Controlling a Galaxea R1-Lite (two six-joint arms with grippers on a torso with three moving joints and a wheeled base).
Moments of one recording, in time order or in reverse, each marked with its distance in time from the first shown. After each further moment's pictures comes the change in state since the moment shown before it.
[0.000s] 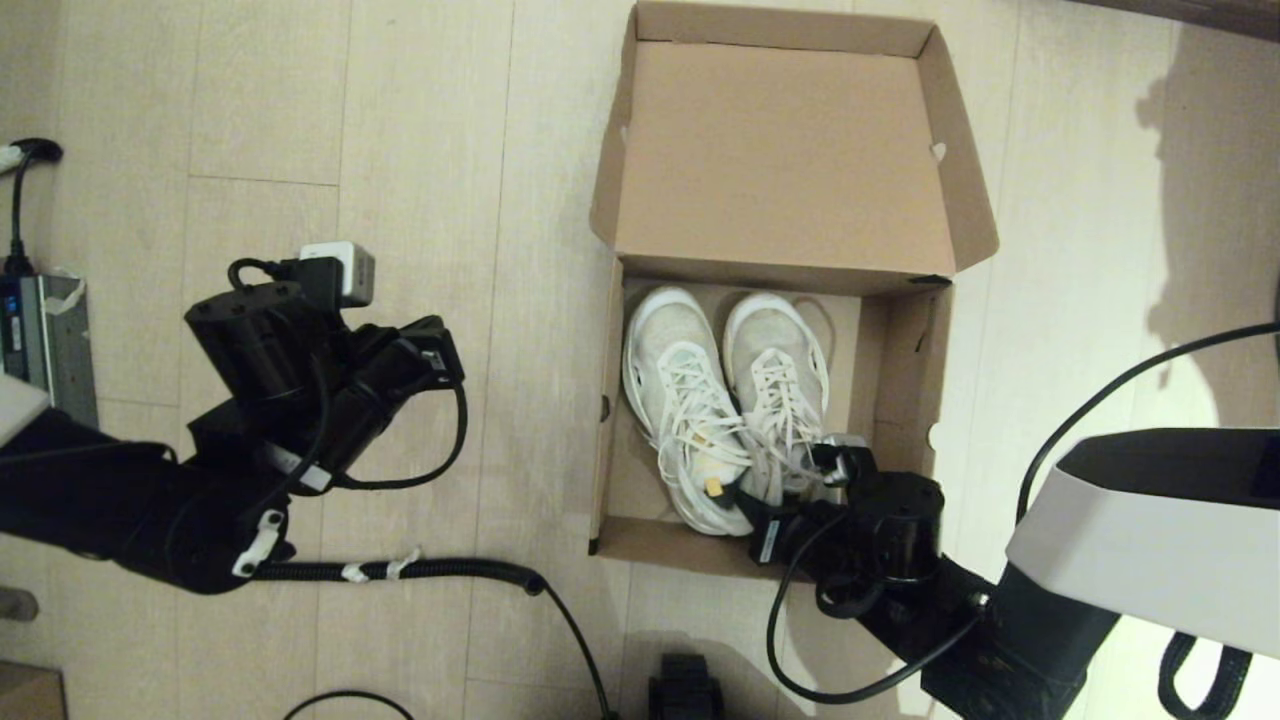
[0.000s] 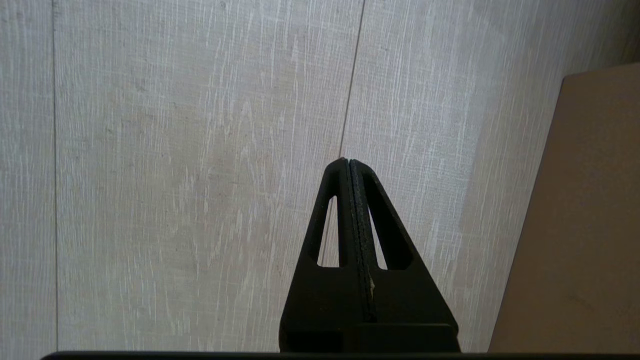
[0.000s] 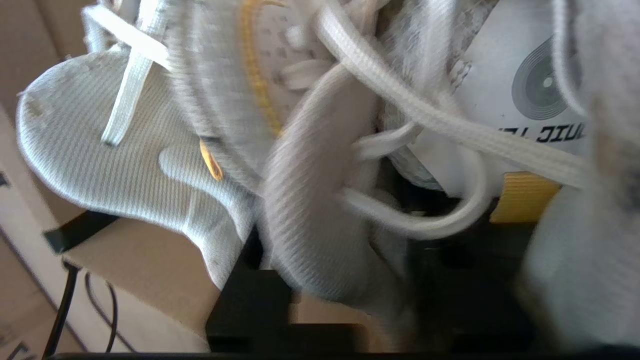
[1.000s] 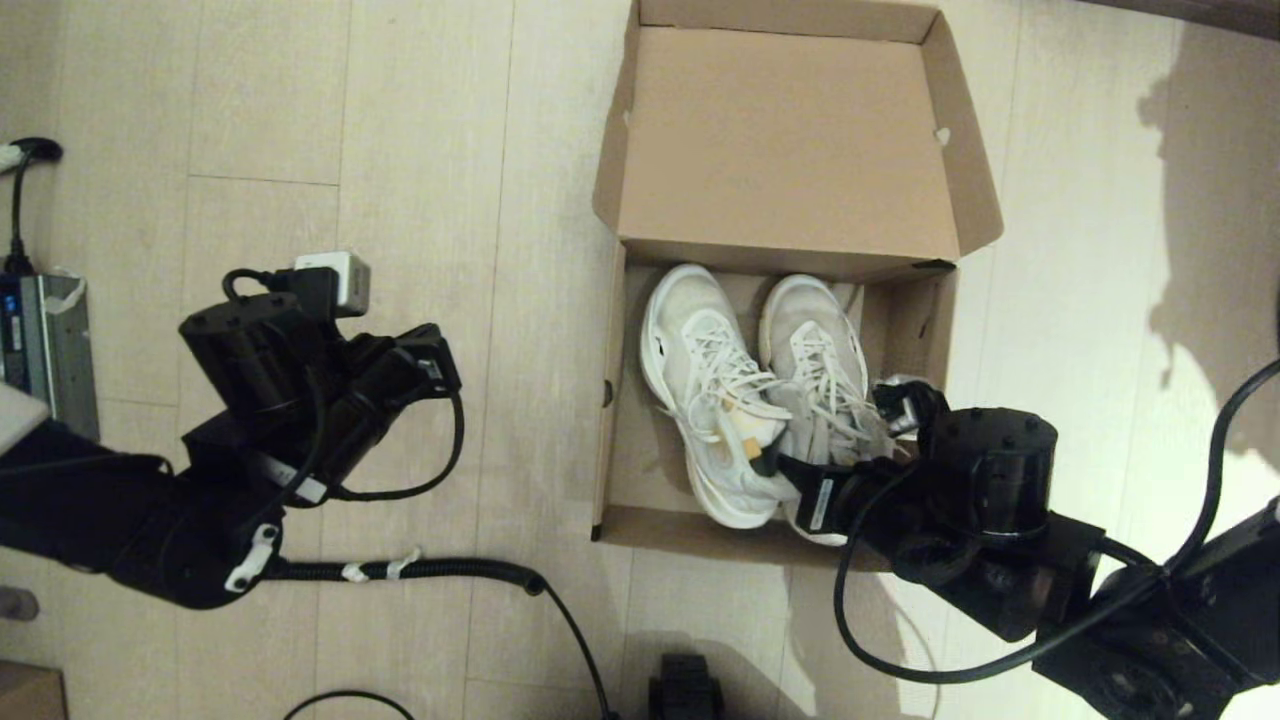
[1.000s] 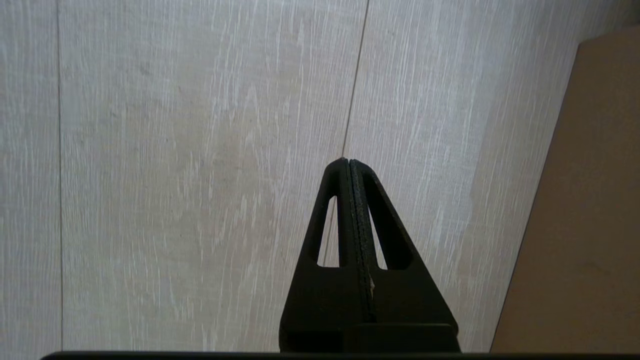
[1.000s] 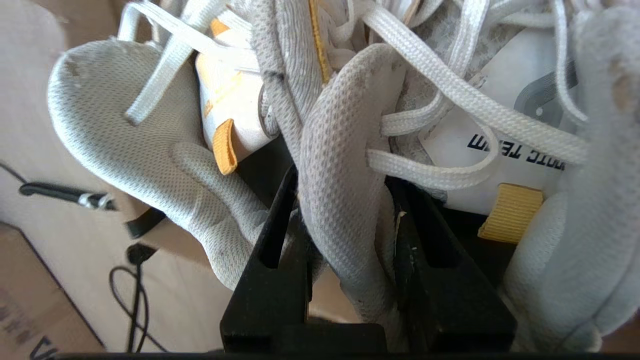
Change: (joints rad) left arm 0.001 -0.006 0.041 -0.034 0.004 -0.003; right arm 0.006 -0.367 0.016 0.364 -0.010 0.004
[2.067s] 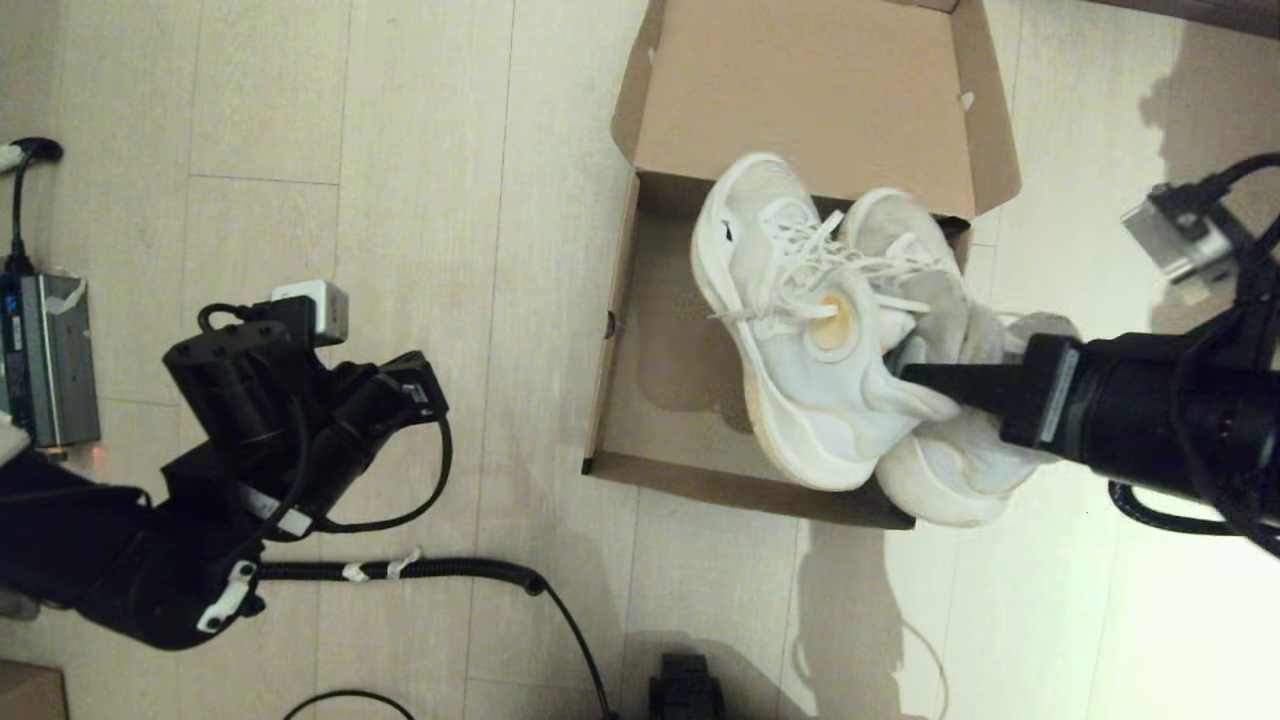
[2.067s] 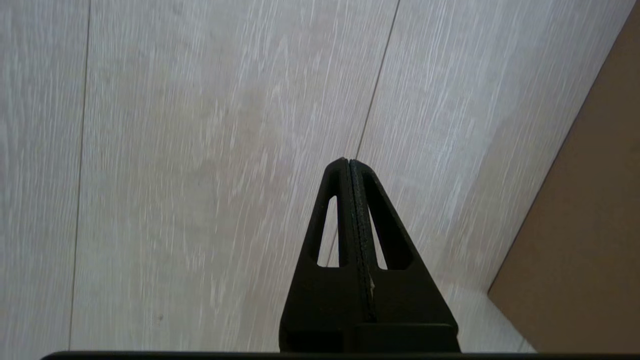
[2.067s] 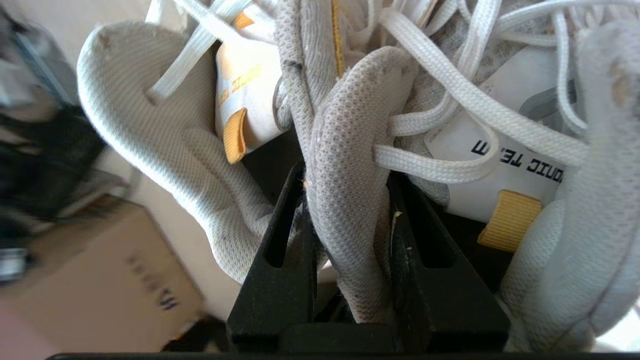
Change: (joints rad) left arm 0.008 -0.028 0.106 -0.018 0.045 -0.083; right arm 0.023 -0.556 -0.318 0.891 0.084 0.142
